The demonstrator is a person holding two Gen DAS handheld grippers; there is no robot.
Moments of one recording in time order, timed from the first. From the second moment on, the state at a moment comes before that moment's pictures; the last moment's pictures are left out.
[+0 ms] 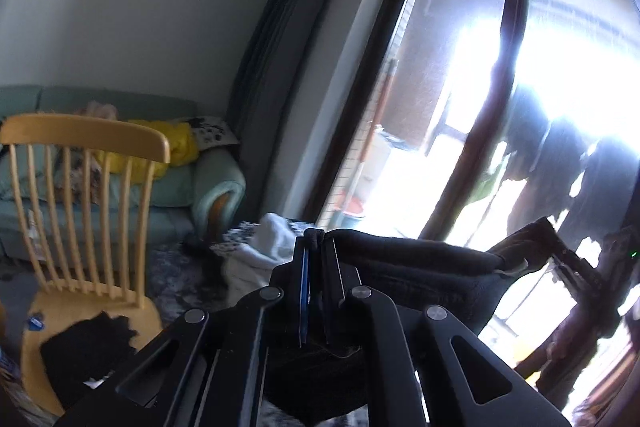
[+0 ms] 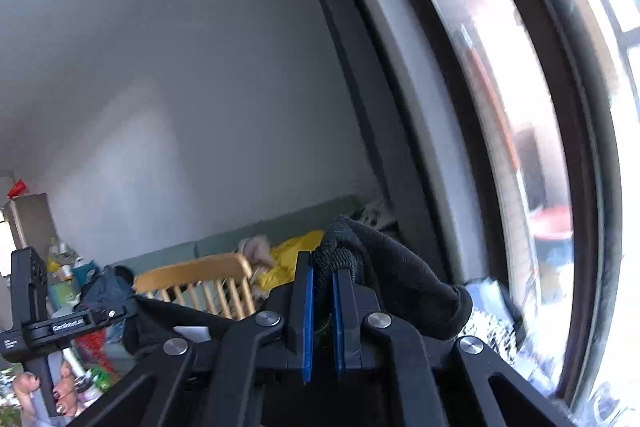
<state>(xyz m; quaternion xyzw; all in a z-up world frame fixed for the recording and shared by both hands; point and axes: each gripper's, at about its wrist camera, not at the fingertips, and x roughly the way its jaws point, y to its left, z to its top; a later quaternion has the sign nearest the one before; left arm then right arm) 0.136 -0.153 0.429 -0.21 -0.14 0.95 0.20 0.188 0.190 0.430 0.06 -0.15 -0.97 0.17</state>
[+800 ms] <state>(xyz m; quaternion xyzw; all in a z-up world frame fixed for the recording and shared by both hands) 0.142 -0.121 0.458 -0.39 -0.15 0.87 0.26 0.275 0.173 0.499 0.14 -0.07 -0.98 0.11</state>
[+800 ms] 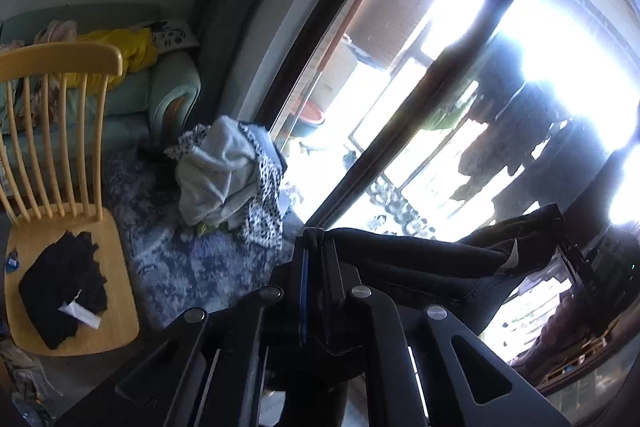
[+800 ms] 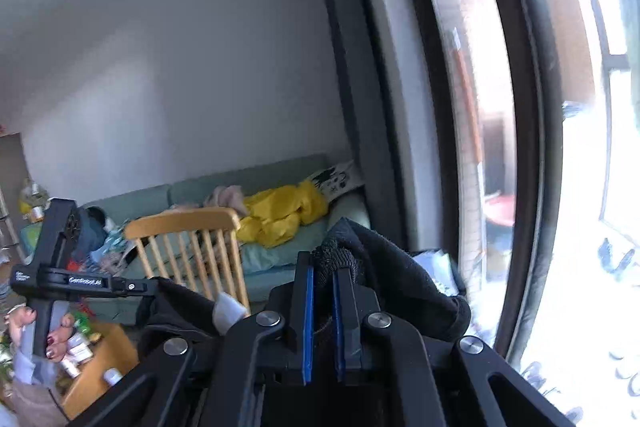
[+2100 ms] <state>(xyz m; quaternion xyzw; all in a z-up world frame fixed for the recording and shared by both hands) 0.088 -0.142 0.204 -0.48 -0.11 0.85 0.17 0.183 0.175 0.226 0.29 -0.12 -0.93 0.20</state>
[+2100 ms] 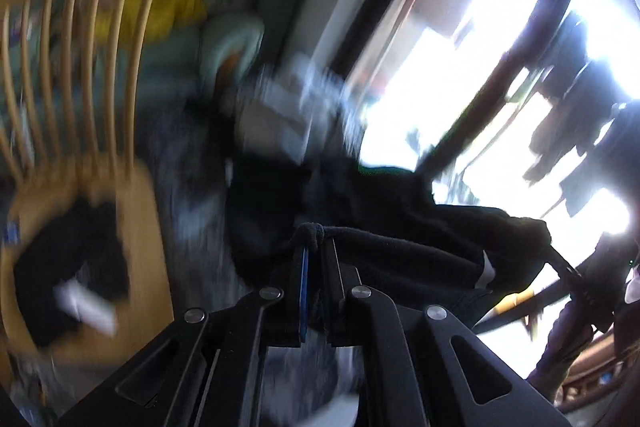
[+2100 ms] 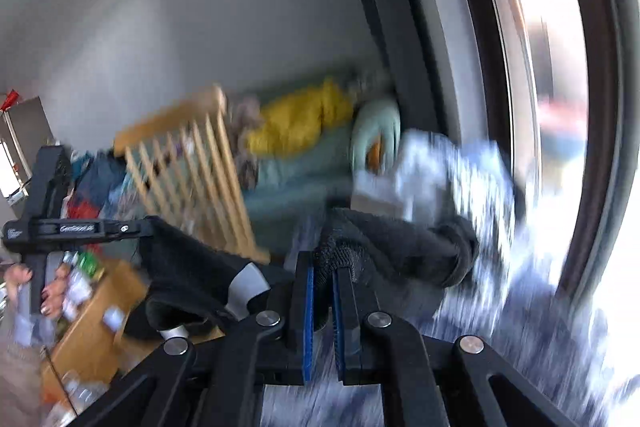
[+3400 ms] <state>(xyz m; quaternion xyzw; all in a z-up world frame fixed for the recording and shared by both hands) 0.032 -0.102 0.126 -0.61 -0.05 0.77 0.14 0.141 0.215 0.103 0.47 -0.14 -0.86 0.12</state>
